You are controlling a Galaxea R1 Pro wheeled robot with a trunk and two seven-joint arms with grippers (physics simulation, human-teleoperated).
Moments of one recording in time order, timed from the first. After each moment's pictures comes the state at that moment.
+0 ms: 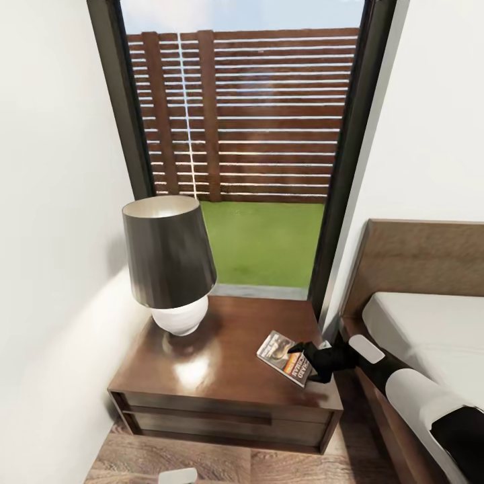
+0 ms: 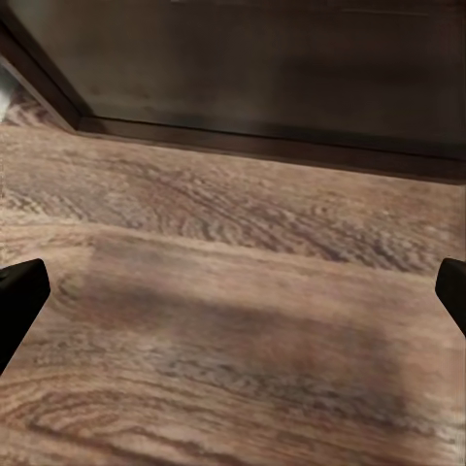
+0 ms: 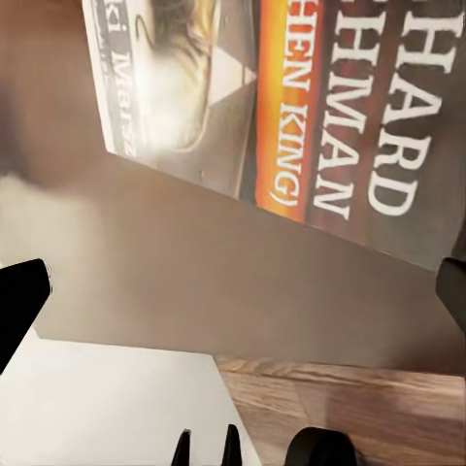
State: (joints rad) left arm -0.14 0.06 -0.77 -0.79 0.60 -0.11 0.66; right arm -0.91 -0.19 0.48 -0.30 -1.45 0.89 -0.03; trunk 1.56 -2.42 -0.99
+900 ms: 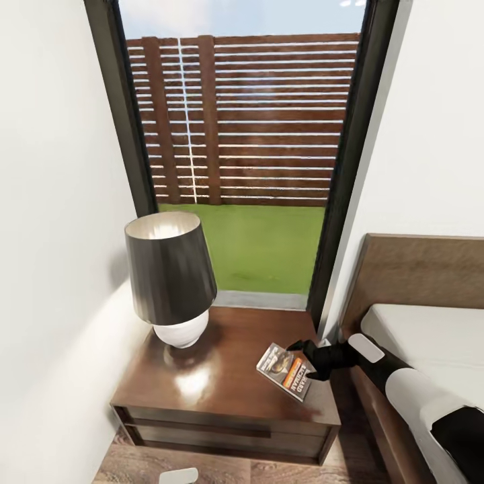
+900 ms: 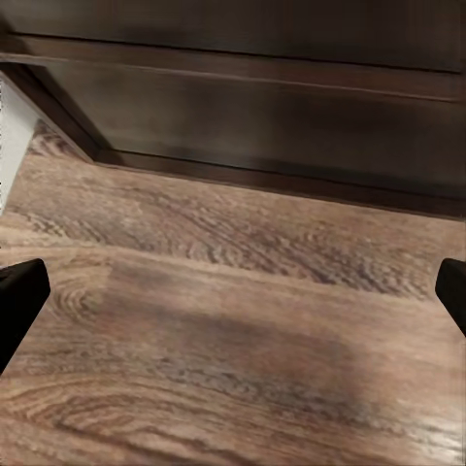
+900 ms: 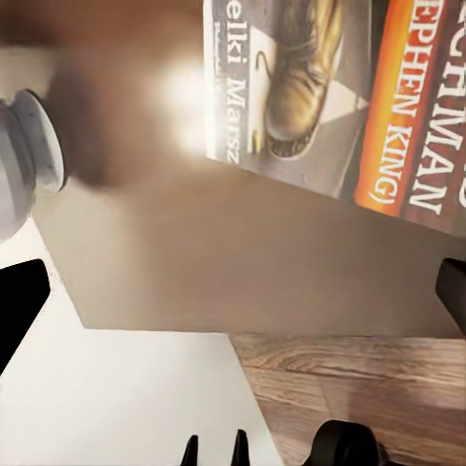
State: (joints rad) left arm -0.14 0.06 -0.77 -0.79 0.61 -0.11 0.66; right arm -0.91 -0.19 0.48 -0.31 -1.45 0.88 -0.02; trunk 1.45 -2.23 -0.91
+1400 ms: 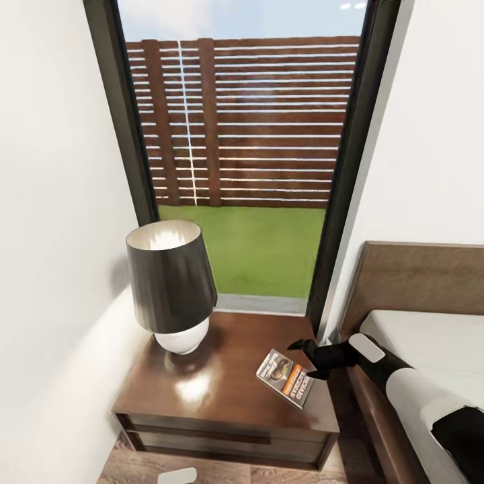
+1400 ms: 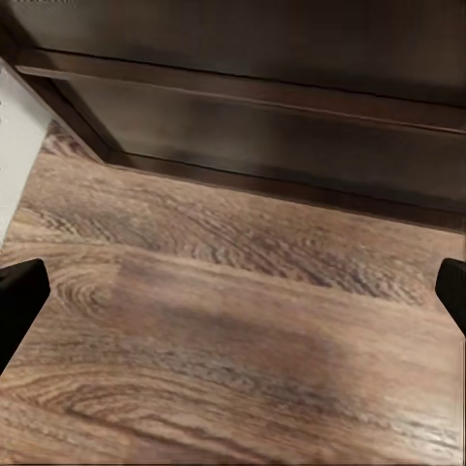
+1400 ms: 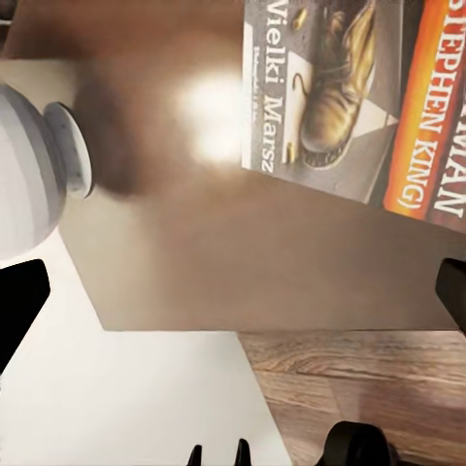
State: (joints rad) left arm -0.14 0.06 -0.76 -0.79 0.64 -0.10 0.66; right arm -0.91 -0.19 0.47 -0.31 -1.45 0.86 -0.02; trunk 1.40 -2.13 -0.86
